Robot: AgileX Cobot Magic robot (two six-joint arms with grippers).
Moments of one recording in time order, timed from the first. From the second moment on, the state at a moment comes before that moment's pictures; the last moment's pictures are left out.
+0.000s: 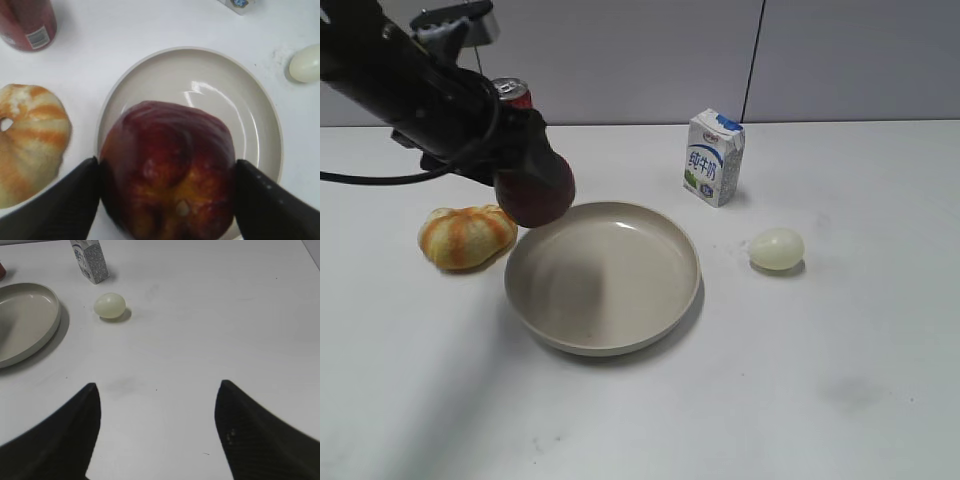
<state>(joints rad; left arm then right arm) -0.44 1.73 -1.22 -0.45 0.66 0.26 0.08 -0.01 -0.49 0.05 1.05 0.10</state>
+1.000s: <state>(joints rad) -0.57 1.90 -1.46 -0.29 0.80 0.26 0.08 -0.01 -0.49 0.05 1.05 0.10</state>
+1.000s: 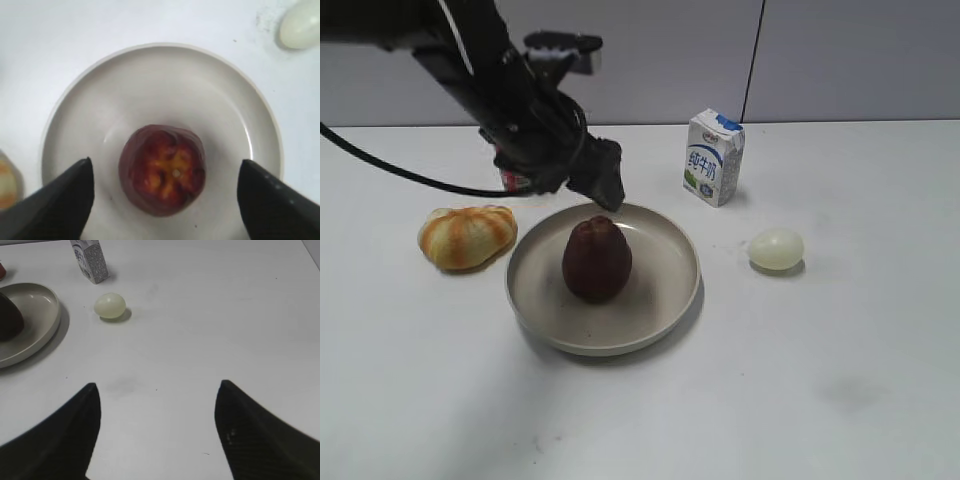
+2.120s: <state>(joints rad) -0.11 0.45 -0.61 -0.03 1.06 0.14 0.08 -0.01 -0.49 0.05 1.05 0.10</state>
